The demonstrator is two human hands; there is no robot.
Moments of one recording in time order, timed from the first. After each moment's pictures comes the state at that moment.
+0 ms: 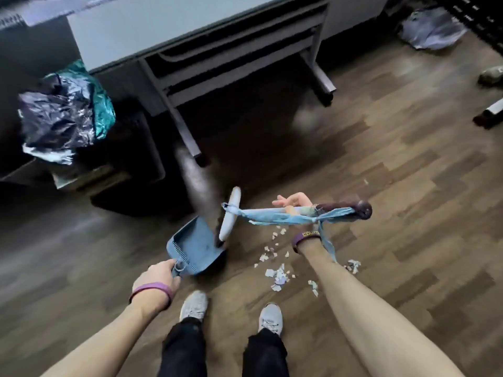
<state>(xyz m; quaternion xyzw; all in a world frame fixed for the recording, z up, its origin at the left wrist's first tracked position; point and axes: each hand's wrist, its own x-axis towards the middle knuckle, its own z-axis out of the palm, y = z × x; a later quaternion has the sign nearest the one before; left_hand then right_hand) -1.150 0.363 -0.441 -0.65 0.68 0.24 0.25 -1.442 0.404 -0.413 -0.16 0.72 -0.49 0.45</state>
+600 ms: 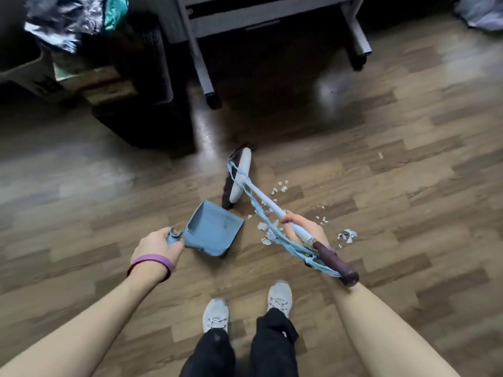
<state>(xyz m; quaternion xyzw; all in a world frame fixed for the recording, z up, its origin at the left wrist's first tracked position) -1.112 0.536 -0.508 -0.75 0.58 0.29 0.12 -1.410 0.618 -0.548 -0.41 0.77 -0.18 0.46</state>
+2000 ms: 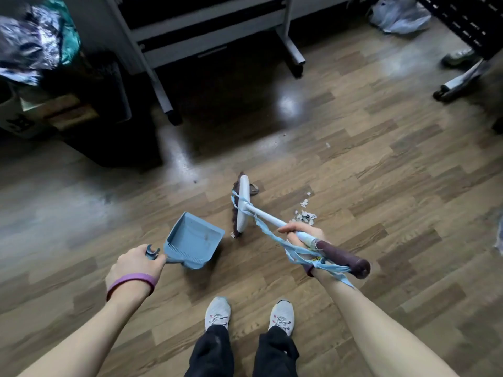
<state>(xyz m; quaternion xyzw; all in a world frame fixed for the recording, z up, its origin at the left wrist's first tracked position) -1.185 0.691 -0.440 -0.76 0.61 0.19 0.13 -1.490 0.804 -0.481 -0.28 0.76 -0.42 0.41</state>
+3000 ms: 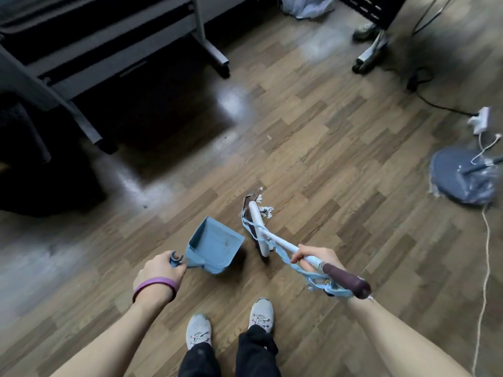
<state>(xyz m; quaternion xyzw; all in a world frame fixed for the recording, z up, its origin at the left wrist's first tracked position) -1.358 0.732 -0.455 -0.62 0.72 0.25 0.17 -1.616 0.949 -0.483 -0.29 0.83 -0.24 0.41</state>
